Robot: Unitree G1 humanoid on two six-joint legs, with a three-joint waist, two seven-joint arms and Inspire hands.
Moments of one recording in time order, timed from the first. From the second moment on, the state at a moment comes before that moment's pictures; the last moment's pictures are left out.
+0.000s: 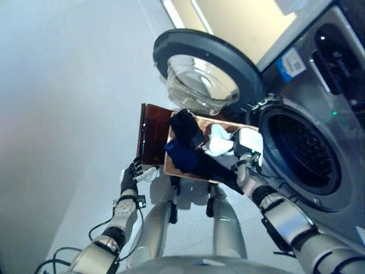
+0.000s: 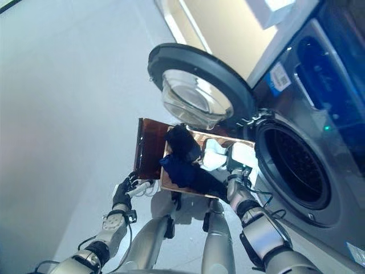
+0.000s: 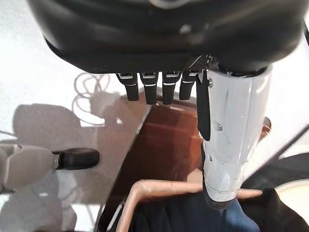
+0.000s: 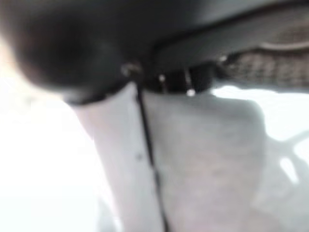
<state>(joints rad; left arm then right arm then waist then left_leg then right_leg) -0.24 0.16 -0.36 1.09 -0.53 -0.38 0.24 -0.54 -0.29 0.42 1.14 -0.47 0.04 -0.65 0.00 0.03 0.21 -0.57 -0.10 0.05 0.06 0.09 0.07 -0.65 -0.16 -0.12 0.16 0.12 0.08</state>
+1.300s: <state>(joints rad) -0.11 0.16 -0.21 1.12 -0.65 -0.37 0.09 -0.20 -0.07 -0.08 1.15 1.20 -0.30 -0.06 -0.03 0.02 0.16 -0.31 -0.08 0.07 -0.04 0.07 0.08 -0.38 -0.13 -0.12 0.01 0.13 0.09</state>
